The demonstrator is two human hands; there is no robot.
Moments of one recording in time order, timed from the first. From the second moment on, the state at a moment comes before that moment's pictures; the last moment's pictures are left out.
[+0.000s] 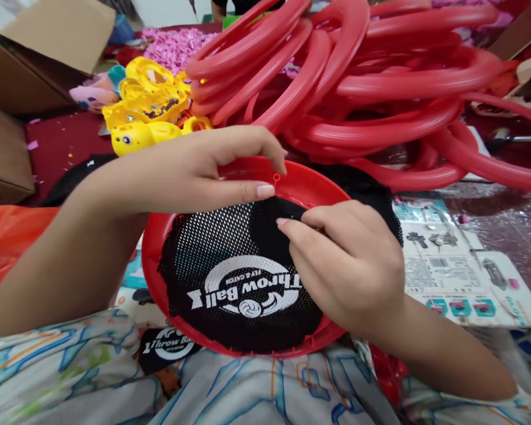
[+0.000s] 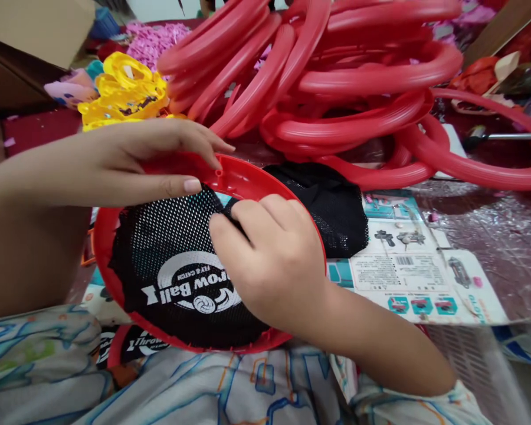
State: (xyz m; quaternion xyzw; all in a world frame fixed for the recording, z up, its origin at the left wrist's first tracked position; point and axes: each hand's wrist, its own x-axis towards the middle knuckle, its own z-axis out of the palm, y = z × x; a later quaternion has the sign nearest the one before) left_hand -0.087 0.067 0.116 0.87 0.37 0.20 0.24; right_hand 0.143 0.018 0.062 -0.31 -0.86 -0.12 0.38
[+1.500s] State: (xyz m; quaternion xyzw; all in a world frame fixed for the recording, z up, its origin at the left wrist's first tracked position) left_hand -0.065 0.072 0.094 0.85 0.45 0.22 0.14; right_hand 0.148 0.048 0.052 -0.38 -0.82 -0.02 0.42
